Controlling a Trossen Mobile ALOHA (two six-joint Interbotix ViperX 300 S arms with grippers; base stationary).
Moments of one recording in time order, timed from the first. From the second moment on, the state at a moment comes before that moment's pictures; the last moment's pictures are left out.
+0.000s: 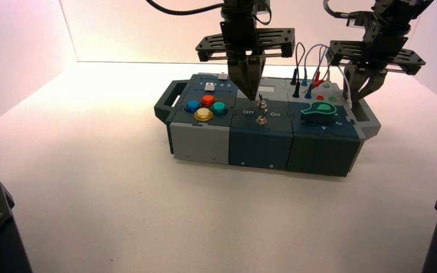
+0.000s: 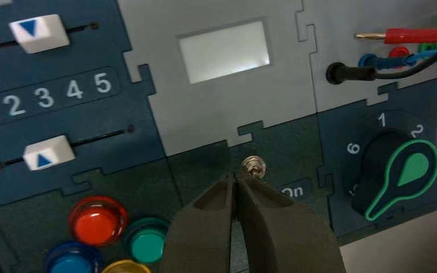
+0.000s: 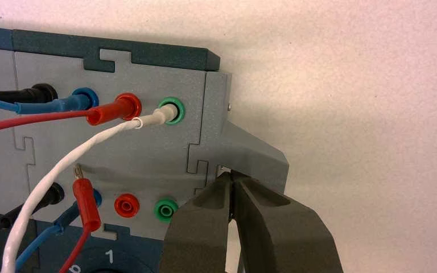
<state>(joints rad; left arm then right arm) -0.85 0.35 0.28 -0.13 0.70 -0.39 0.06 0.09 0.77 0.12 0.53 0.04</state>
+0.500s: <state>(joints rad) -0.86 0.37 0.23 -0.15 0.74 -0.38 0.06 0.09 0.77 0.12 0.53 0.04</state>
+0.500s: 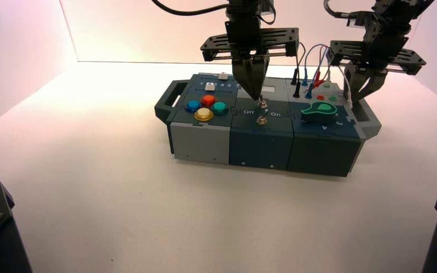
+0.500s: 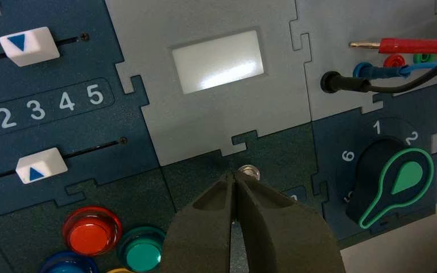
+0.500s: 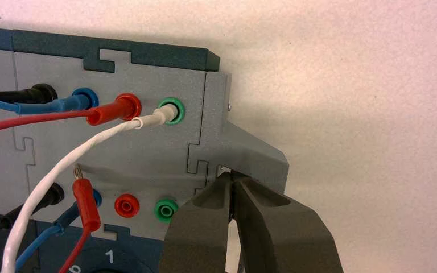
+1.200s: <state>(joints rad) -0.87 0.40 0.19 -0.16 0.77 -0.37 0.05 0.09 0.77 0.11 0.53 0.04</state>
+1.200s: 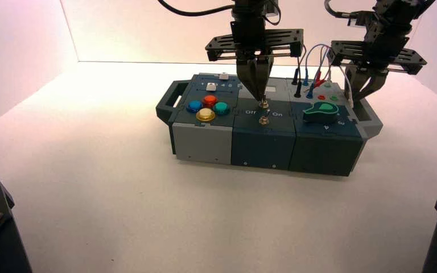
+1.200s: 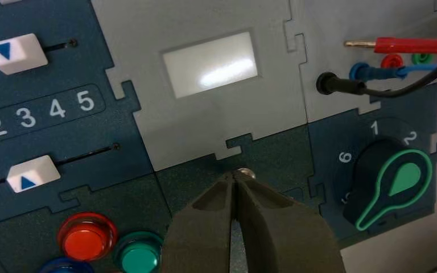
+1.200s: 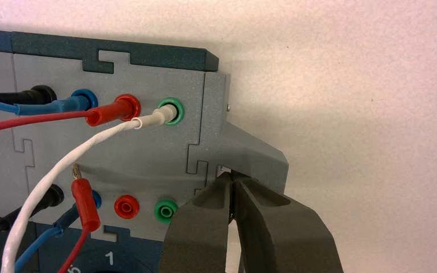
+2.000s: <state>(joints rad) -0.92 0.37 0.15 -0.17 0.81 -0.35 0.06 0.09 0.78 0.12 0.52 0.03</state>
